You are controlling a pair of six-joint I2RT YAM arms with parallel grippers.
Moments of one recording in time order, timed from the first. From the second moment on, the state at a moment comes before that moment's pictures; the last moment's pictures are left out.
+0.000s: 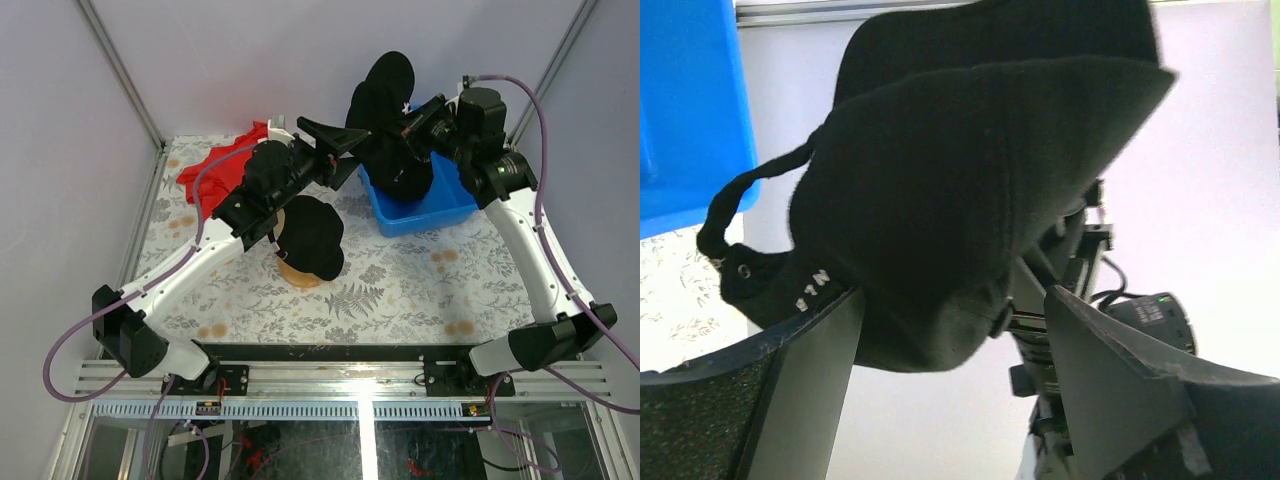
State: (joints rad) left arm -0.67 1.43 1.38 0.06 0.02 -1.53; right arm 0.34 1.42 1.67 -0.48 -0.23 1.11
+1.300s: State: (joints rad) left arm -0.37 1.55 1.52 0.15 0.42 -1.47; right arm 0.40 1.43 1.84 -0.78 -0.37 0.57
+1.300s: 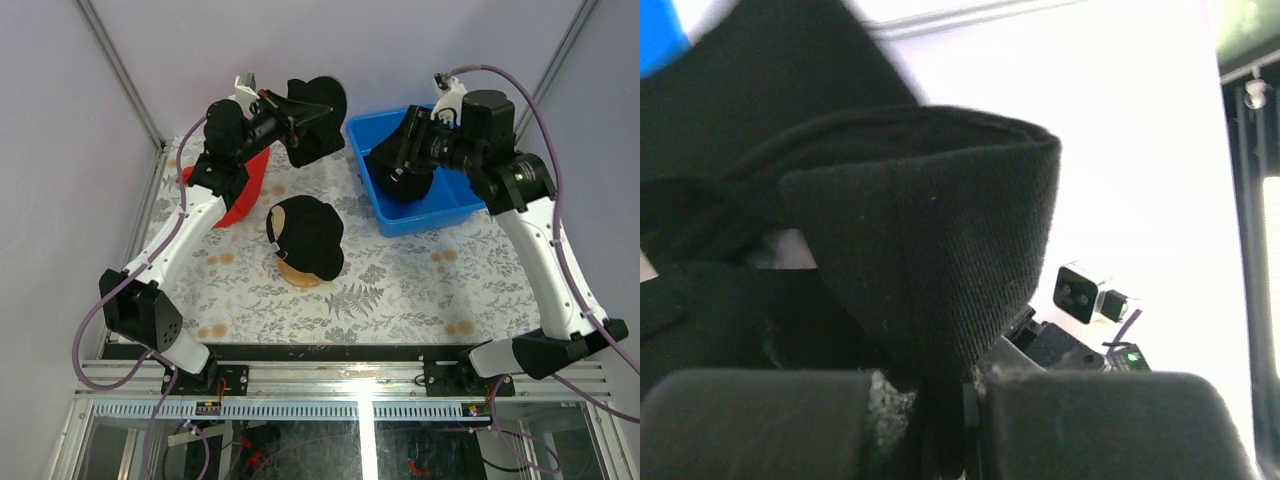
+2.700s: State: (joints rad) left arm -0.35 1.49 1.50 0.39 0.81 -1.99; right arm 0.08 1.44 1.03 1.08 -1.08 1.37
